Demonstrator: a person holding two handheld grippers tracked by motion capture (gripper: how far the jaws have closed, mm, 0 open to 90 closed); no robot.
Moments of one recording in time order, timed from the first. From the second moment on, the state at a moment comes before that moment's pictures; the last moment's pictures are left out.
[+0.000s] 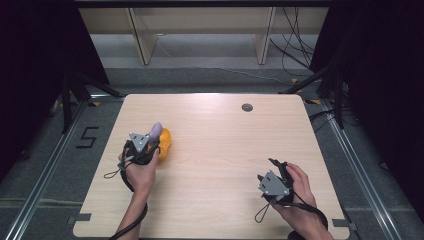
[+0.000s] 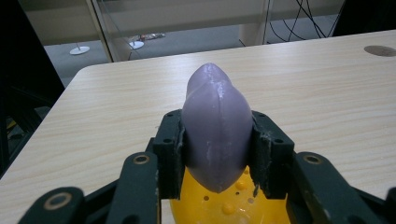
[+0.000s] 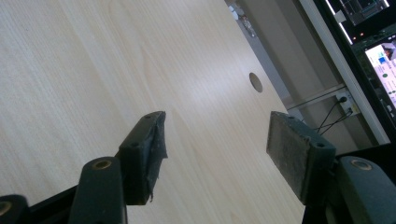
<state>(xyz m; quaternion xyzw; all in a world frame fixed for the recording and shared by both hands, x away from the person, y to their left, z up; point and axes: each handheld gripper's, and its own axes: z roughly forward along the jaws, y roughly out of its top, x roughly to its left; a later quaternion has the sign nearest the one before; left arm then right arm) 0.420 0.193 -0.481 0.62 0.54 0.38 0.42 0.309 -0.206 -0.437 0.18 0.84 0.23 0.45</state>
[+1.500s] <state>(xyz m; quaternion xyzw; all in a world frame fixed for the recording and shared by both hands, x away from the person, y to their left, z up) 0.430 0.187 -0.495 0.67 0.56 0.32 0.36 0.308 -0.205 -0.438 0.17 0.85 0.23 0.44</state>
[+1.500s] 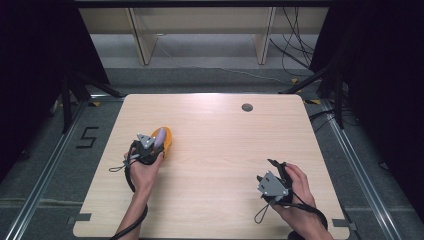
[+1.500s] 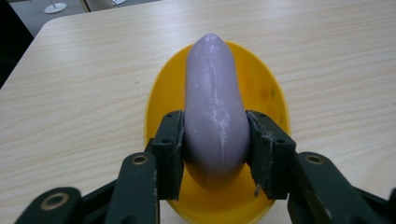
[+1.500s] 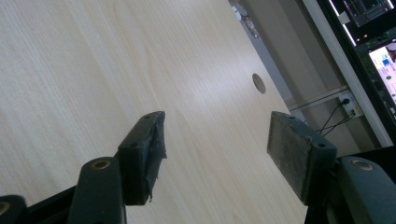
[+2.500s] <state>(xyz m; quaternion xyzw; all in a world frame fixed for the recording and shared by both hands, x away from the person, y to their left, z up) 0.339 0.186 -0.490 0.68 0.53 0.30 0.42 0.308 -0.205 -0.438 0.17 0.85 0.23 0.44</state>
